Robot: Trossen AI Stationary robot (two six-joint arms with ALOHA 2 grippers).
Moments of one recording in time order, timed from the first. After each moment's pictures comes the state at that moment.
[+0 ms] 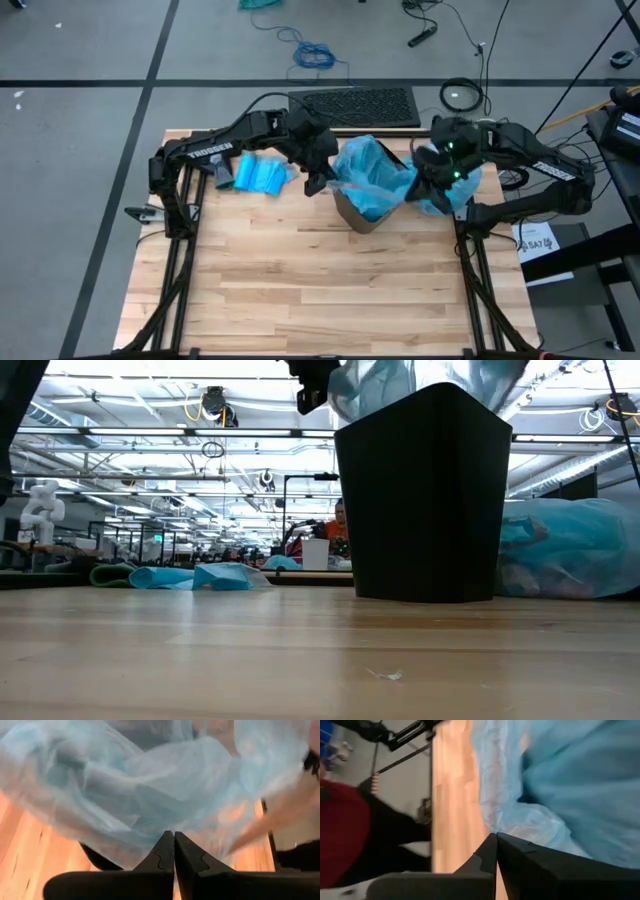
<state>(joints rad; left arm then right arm) 0.26 1.79 1.93 -0.96 0.39 -0.01 -0.23 1.10 1.46 -1.22 -0.45 0.22</state>
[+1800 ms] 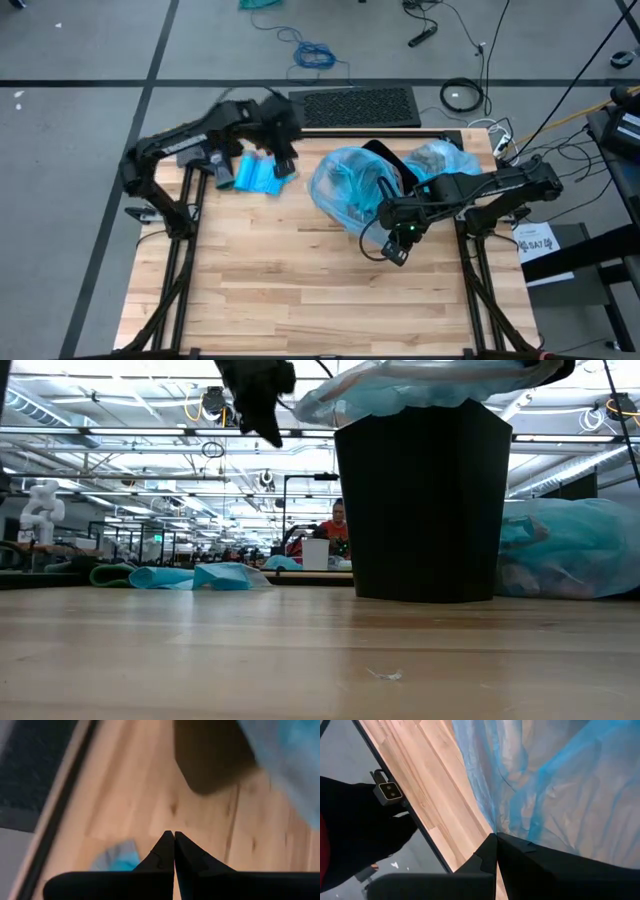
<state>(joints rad) 0.45 1.57 1.64 -1.06 0.16 0.16 0.23 1.42 1.45 -1.25 -0.20 0.88</state>
